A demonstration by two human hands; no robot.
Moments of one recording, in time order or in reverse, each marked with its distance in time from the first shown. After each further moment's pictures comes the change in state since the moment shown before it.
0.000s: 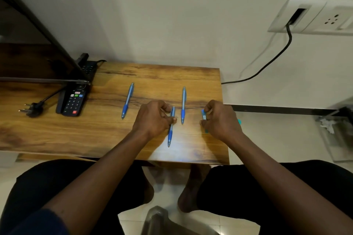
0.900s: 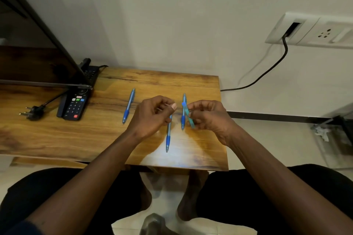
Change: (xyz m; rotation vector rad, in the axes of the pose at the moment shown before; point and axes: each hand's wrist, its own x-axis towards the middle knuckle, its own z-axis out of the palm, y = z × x) left_hand -0.012 0.017 -0.031 -0.315 -0.017 0.164; right_hand -0.006 -0.035 -0.023 0.874 -0.270 0.075
